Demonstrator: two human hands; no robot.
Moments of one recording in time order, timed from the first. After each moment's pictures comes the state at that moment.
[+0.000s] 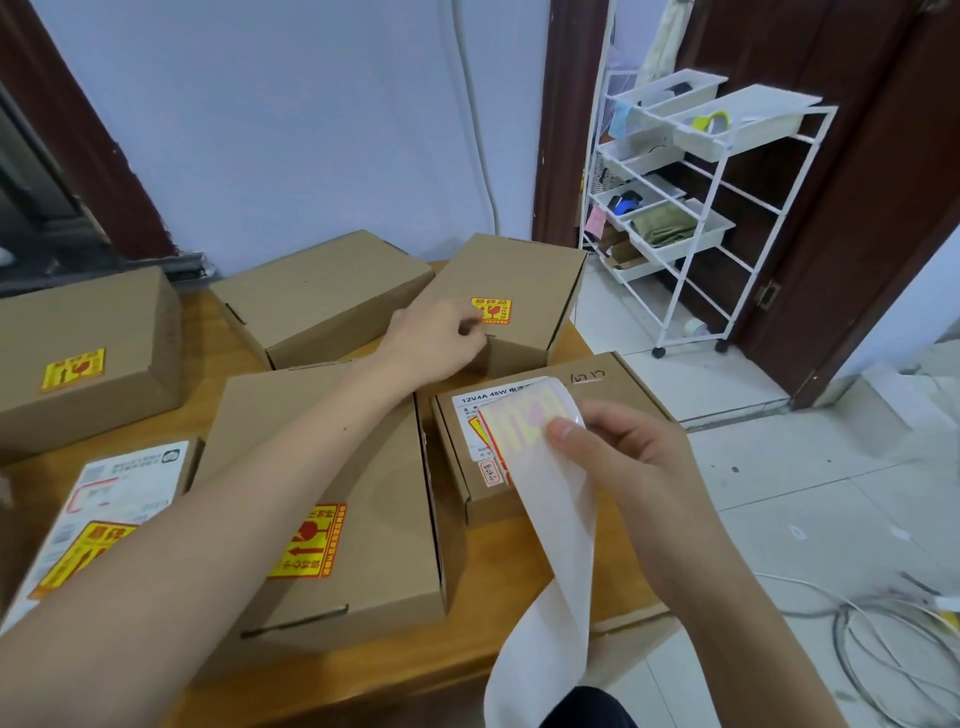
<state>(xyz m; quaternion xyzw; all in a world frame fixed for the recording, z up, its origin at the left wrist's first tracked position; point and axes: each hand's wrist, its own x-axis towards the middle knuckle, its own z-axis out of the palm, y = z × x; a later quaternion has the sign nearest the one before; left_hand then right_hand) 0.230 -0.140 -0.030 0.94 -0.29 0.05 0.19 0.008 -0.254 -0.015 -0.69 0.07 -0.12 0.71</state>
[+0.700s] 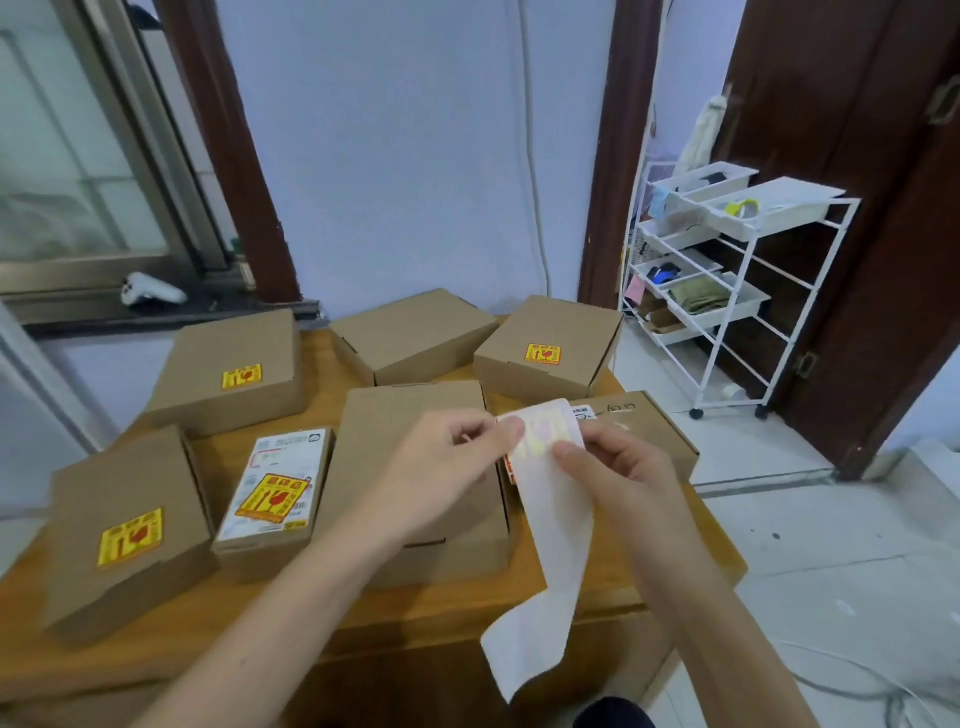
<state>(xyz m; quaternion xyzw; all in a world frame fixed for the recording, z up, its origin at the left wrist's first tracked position) 0.023 -0.039 0.041 0.85 -0.23 -0.05 0.48 -0.037 -0.198 0.017 -0.71 0.01 -0.14 0.69</state>
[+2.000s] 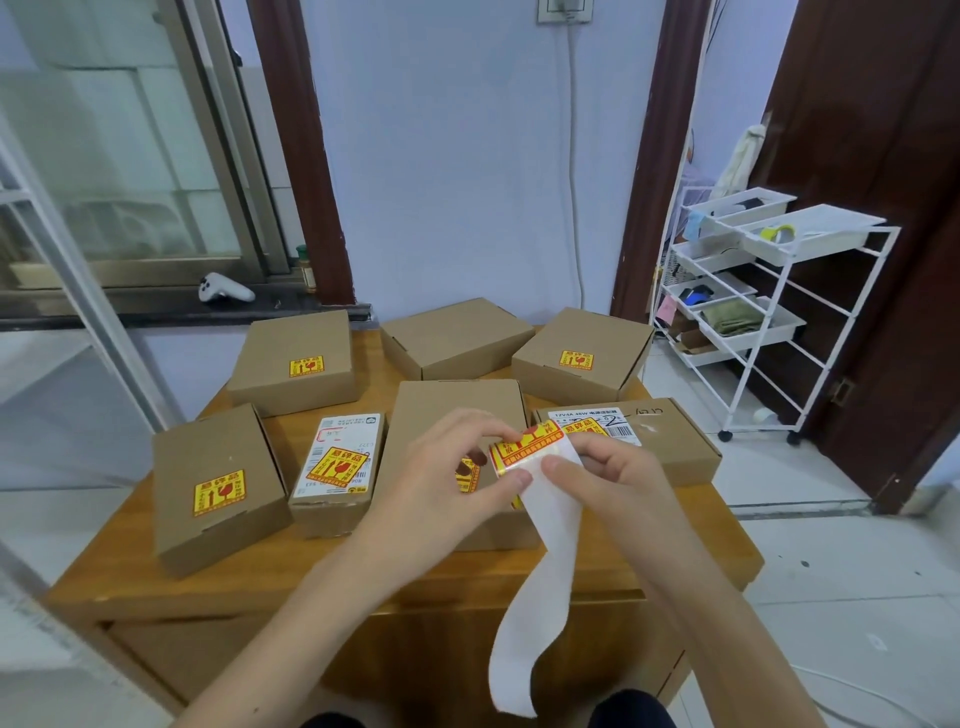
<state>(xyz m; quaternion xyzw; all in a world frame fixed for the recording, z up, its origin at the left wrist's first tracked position) -0.030 0.005 0.035 0.86 -0.27 0.08 0.43 -0.062 -0.169 0.028 -0.73 -0.04 -0.06 0.68</state>
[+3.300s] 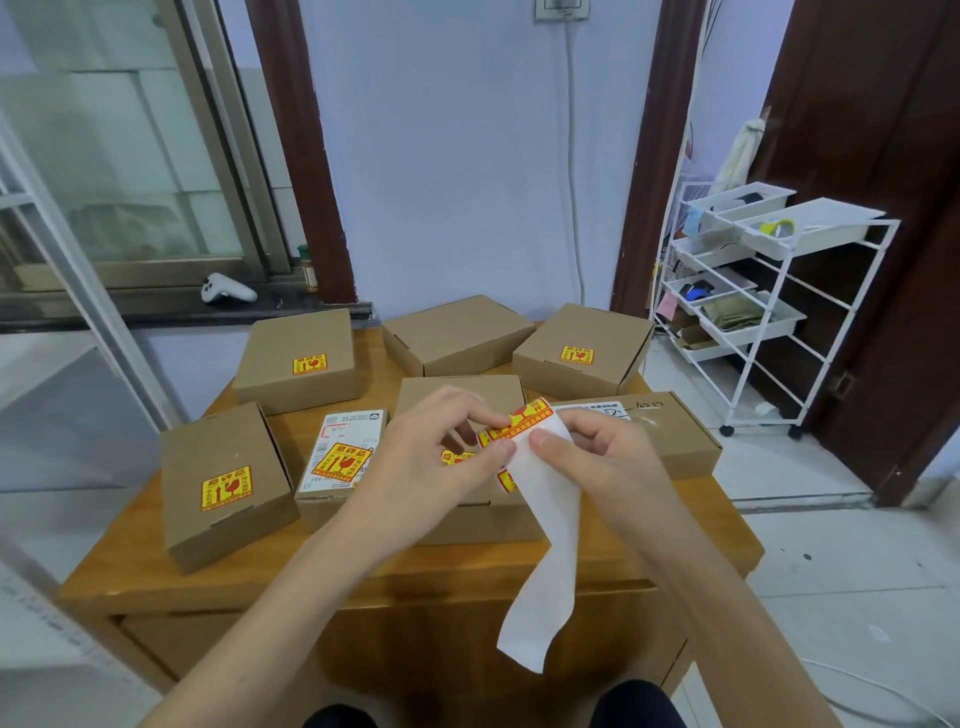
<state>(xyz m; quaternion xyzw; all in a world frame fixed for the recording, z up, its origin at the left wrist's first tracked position) -0.025 0.014 0.044 0.84 -0.27 0.12 0.46 -0.058 -0.162 0.040 -0.76 -0.06 -0.06 0.65</state>
